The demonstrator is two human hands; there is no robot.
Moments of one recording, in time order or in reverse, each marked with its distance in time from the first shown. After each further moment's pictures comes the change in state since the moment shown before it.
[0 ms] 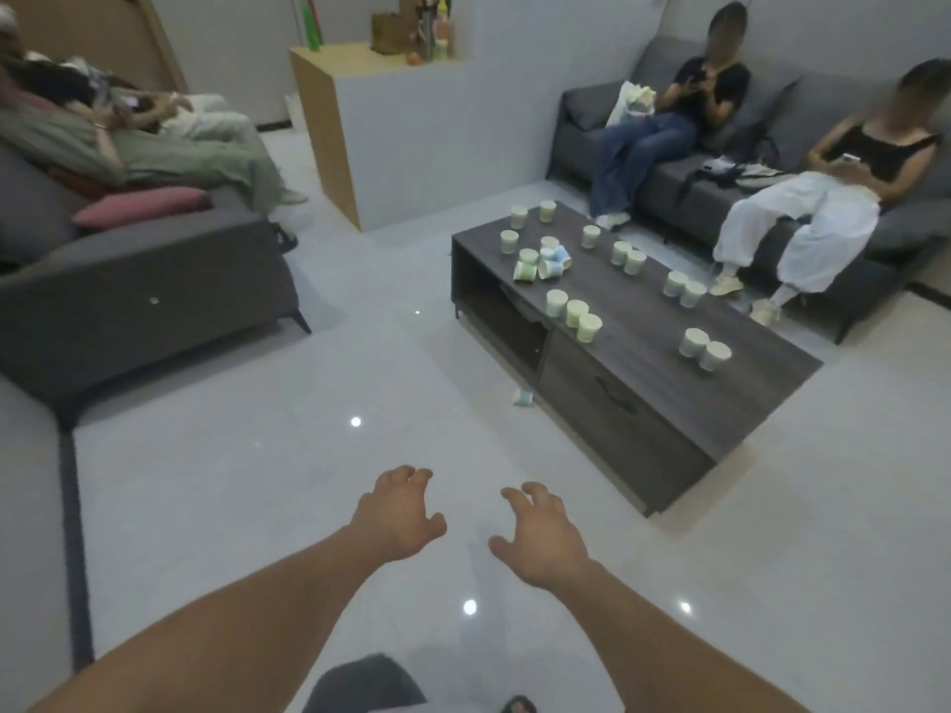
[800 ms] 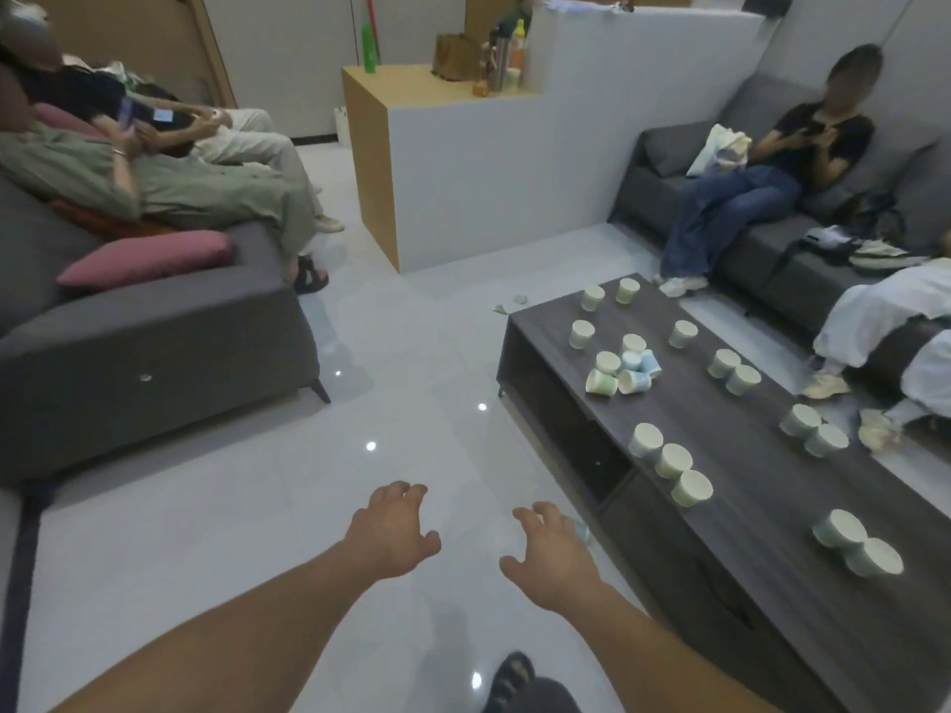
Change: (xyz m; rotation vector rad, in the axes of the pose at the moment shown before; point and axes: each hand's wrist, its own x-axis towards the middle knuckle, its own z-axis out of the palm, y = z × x) left_hand 0.363 -0.126 -0.204 -0.061 -0.013 -0.103; right_hand 0.415 -0.116 -0.131 -0.082 -0.064 -0.043
